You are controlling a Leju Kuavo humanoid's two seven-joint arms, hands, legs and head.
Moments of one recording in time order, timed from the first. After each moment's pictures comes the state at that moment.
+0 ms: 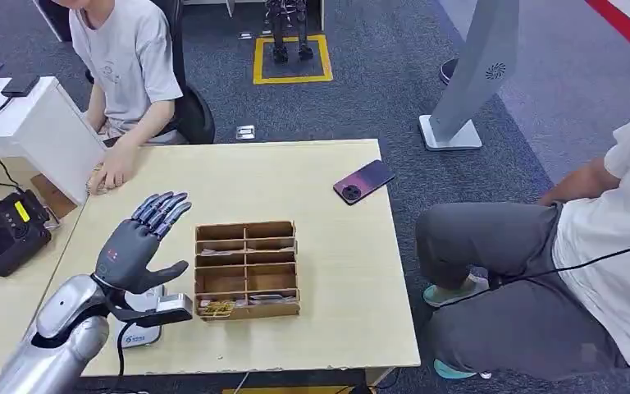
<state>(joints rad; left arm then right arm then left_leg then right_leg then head) -0.31 0.37 -0.42 -1.38 -0.82 0.32 -0.41 -0.16 0.26 -0.67 -0.20 1.19 -0.13 0.09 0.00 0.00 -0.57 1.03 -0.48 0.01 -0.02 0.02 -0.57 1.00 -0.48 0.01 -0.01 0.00</state>
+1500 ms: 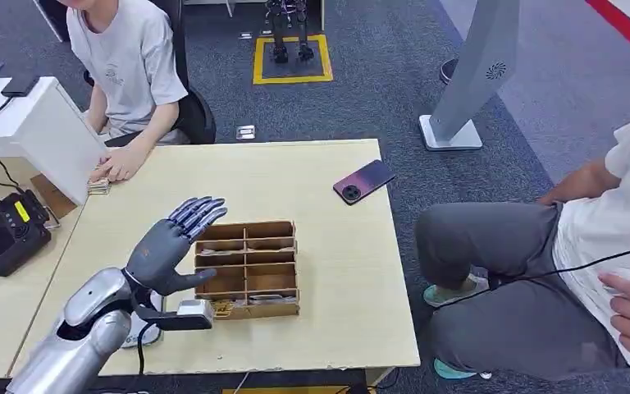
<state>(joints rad) -0.36 0.31 -0.50 -1.39 -0.78 0.19 -0.44 -0.16 0.26 -0.62 -0.20 1.17 -0.13 0.09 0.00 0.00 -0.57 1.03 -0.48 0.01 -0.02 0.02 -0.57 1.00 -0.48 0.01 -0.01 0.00</state>
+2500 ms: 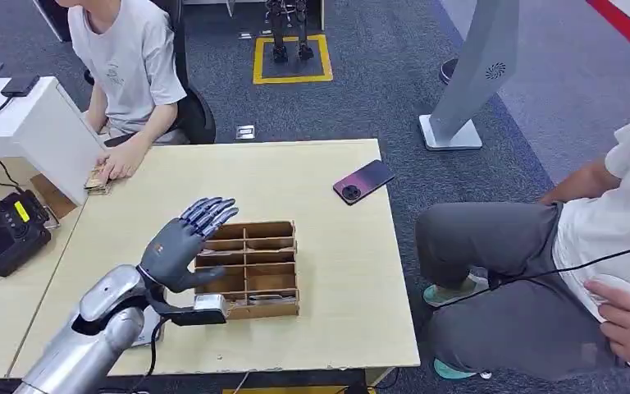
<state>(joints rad) -0.40 0.27 -0.55 -1.32 -0.82 0.20 -0.40 -0.16 0.26 -0.60 -0.20 1.15 -0.12 0.10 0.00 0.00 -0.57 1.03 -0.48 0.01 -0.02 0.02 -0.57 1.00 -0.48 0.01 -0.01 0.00</state>
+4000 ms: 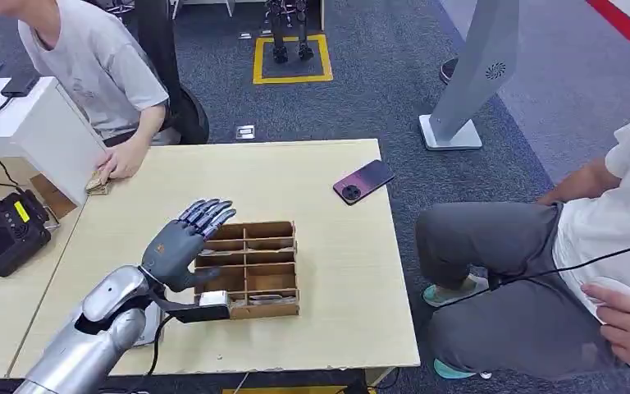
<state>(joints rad) -0.40 0.27 -0.56 -1.28 -0.86 0.21 -0.35 -0.16 0.26 -0.57 -0.20 1.13 -0.13 0.09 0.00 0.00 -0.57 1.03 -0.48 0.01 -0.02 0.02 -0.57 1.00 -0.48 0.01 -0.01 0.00</state>
